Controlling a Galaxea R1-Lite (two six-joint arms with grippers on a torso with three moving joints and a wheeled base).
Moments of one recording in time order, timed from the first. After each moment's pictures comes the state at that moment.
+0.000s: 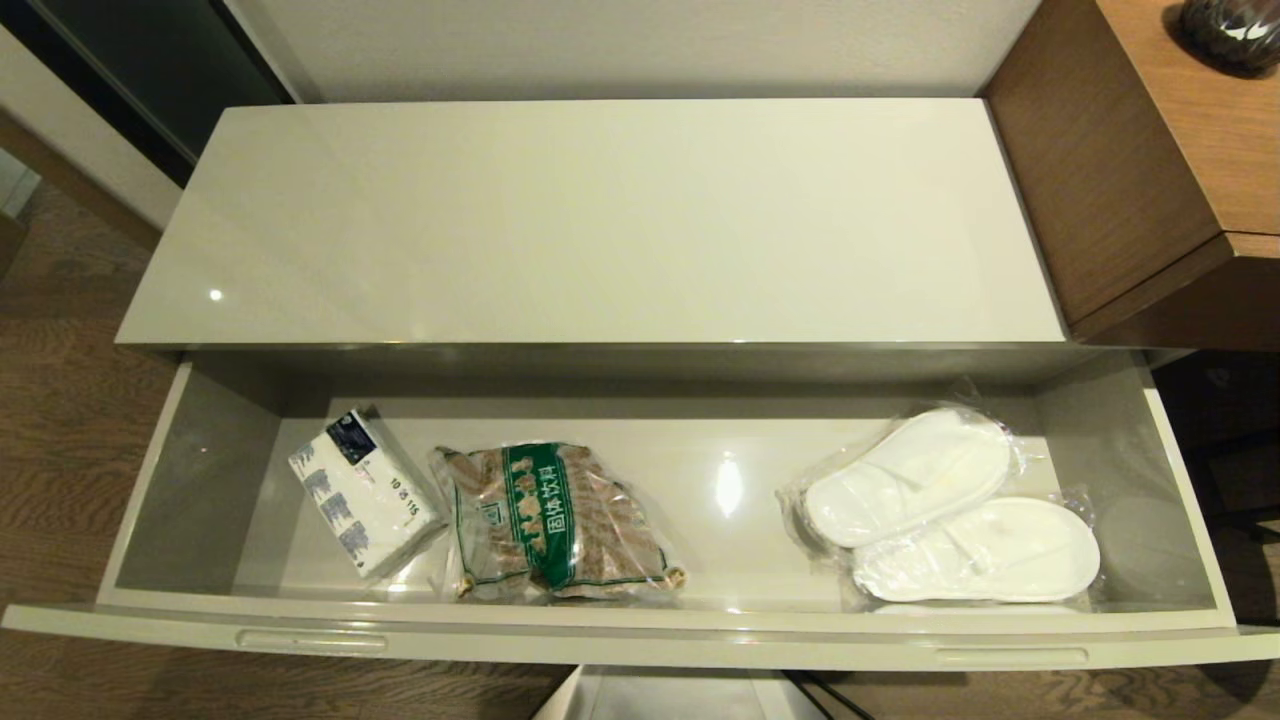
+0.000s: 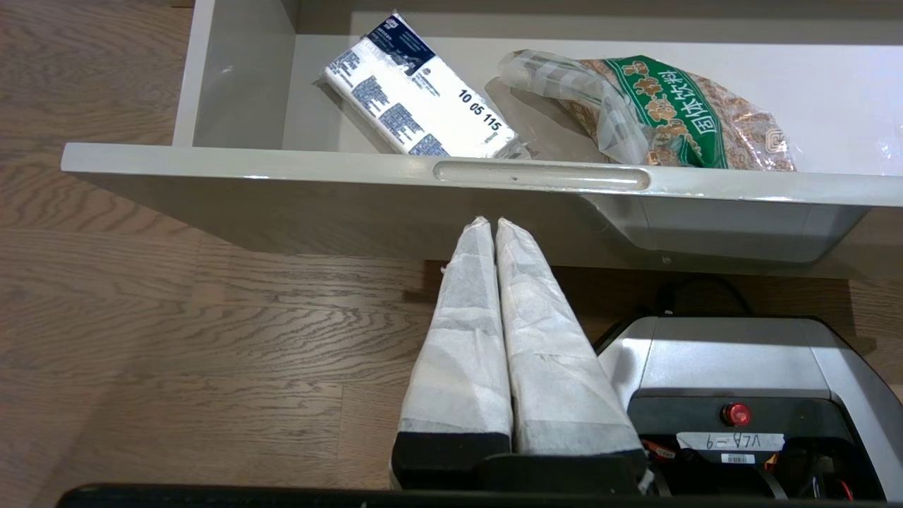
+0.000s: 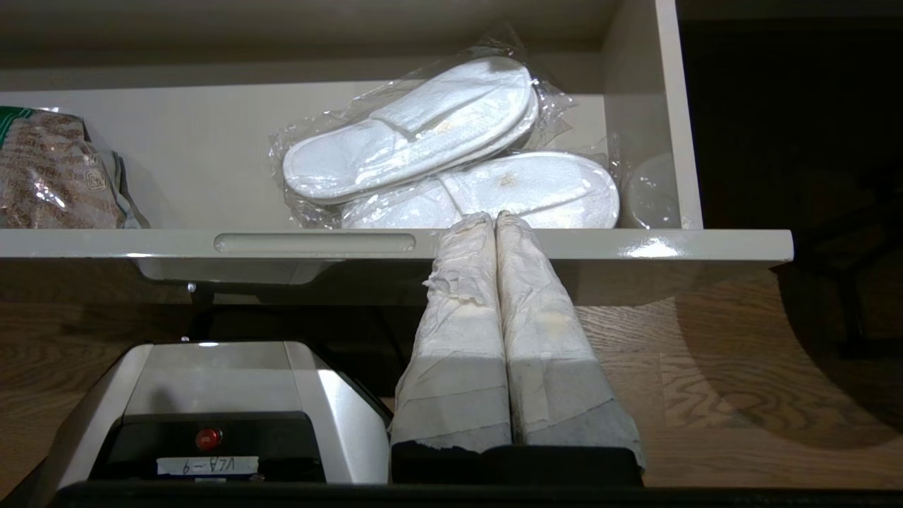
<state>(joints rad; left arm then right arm) 0.01 0.00 0.00 0.01 0.00 0.01 0.00 0.00 0.00 0.00 -0.02 0.01</state>
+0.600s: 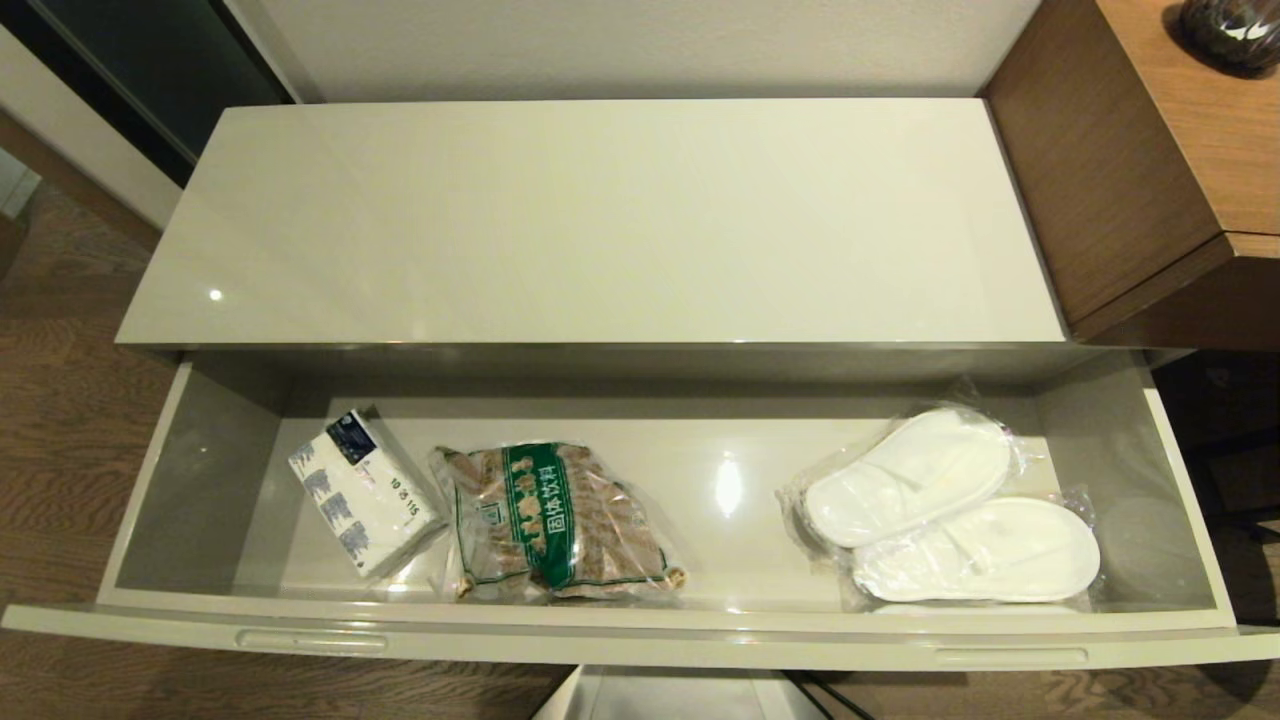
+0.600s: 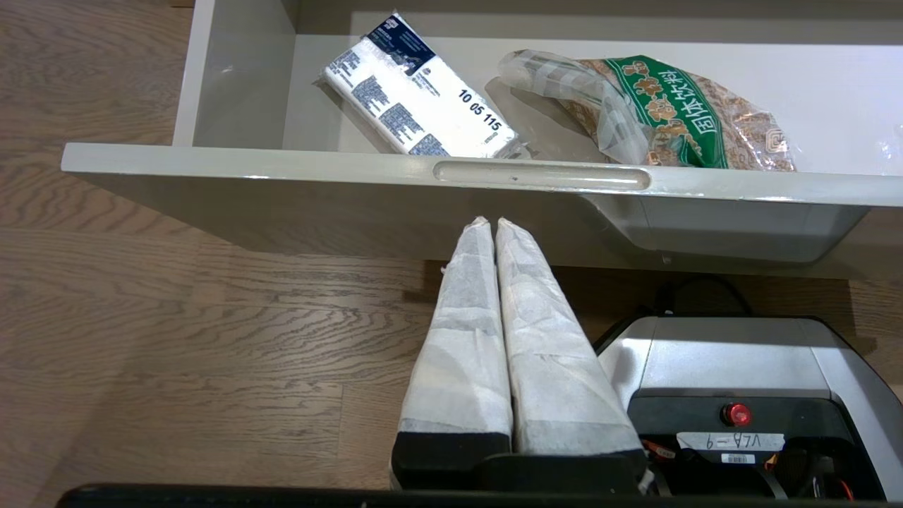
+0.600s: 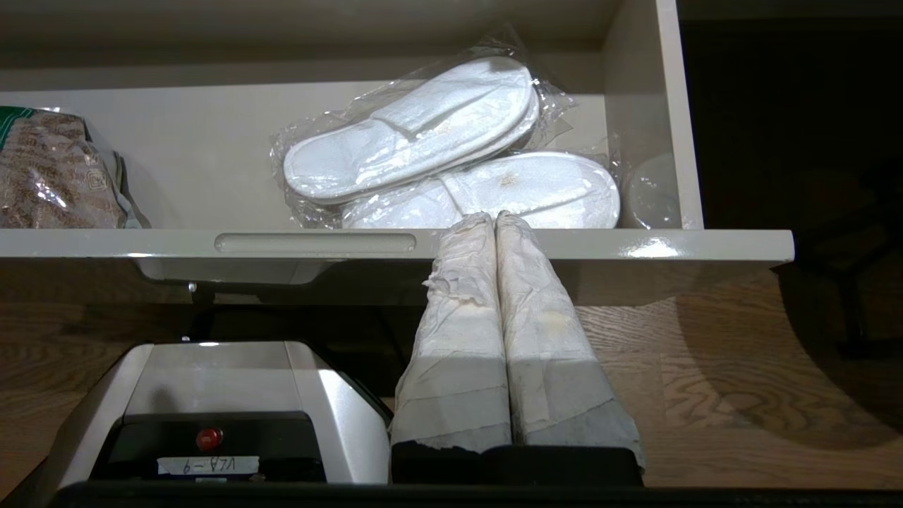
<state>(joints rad) 0.01 0.00 0.00 0.01 0.00 0.01 0.00 0.00 0.00 0.00 -0.01 0.01</state>
